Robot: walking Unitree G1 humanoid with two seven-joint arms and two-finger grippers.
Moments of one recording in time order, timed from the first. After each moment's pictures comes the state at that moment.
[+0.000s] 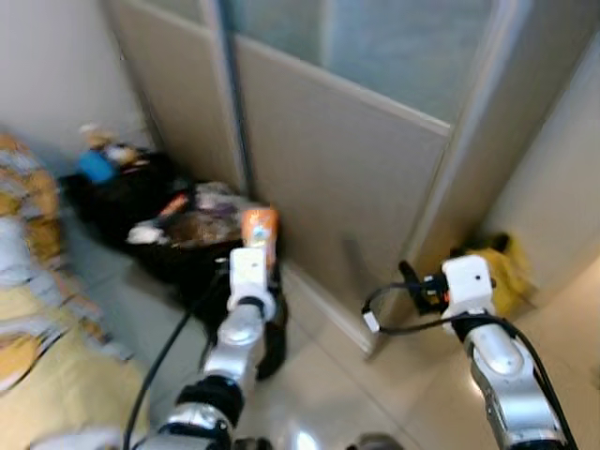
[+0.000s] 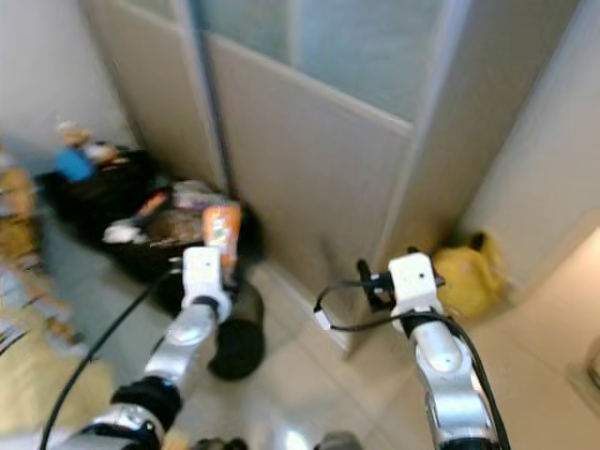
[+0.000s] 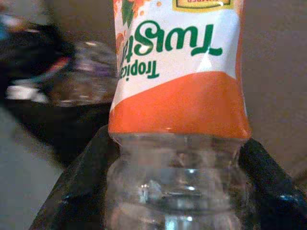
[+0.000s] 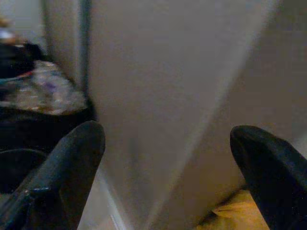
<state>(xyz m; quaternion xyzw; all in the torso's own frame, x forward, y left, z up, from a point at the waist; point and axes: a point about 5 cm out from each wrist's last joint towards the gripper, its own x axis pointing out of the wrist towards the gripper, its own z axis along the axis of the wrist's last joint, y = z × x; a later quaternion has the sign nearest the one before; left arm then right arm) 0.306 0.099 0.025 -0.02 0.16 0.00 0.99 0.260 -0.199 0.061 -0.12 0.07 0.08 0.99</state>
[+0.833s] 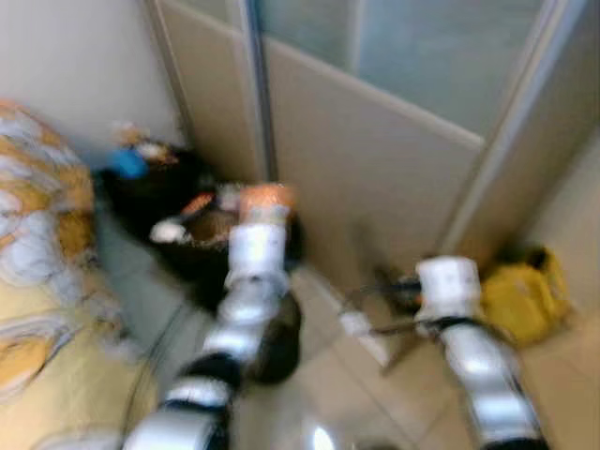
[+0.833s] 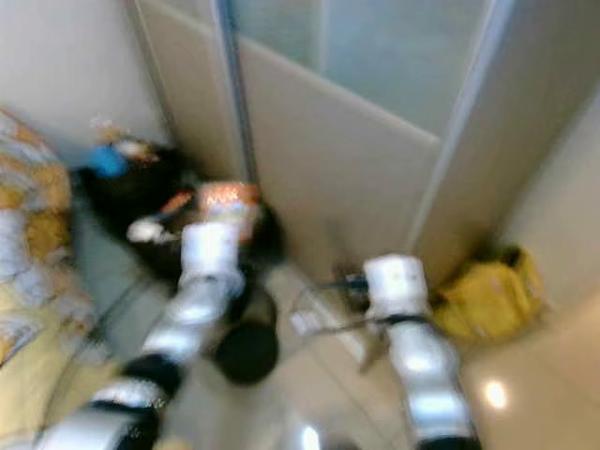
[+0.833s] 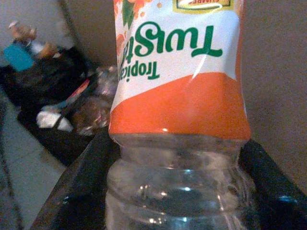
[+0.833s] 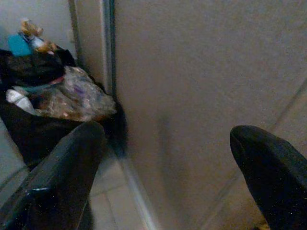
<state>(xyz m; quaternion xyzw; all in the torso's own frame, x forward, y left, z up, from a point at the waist) 0.320 0.103 0.037 0.01 0.15 0.01 0.99 0.261 -0.167 0.051 -0.08 0.08 0.11 0.99</state>
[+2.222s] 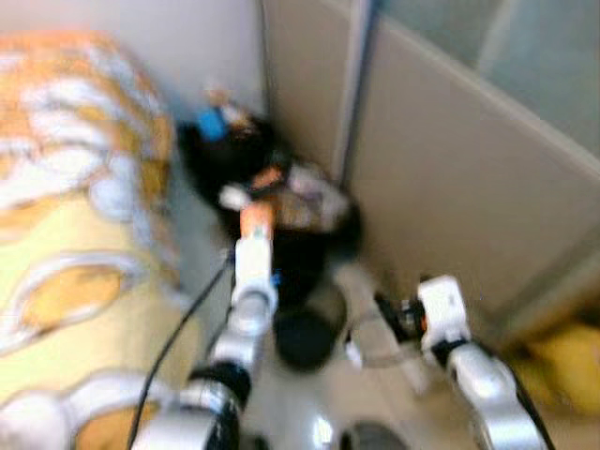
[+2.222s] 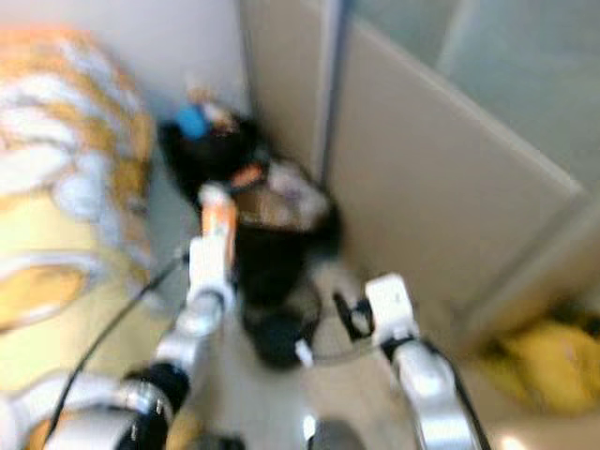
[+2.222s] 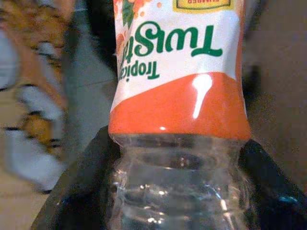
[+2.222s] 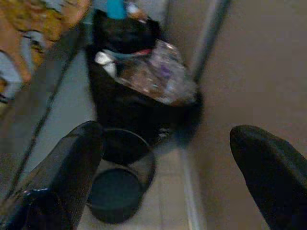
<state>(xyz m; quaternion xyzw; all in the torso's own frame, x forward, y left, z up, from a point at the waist) 0.316 0.088 0.027 0.01 0.20 0.03 0.98 0.238 -0.175 0.039 -0.09 0.13 0.14 0.98</state>
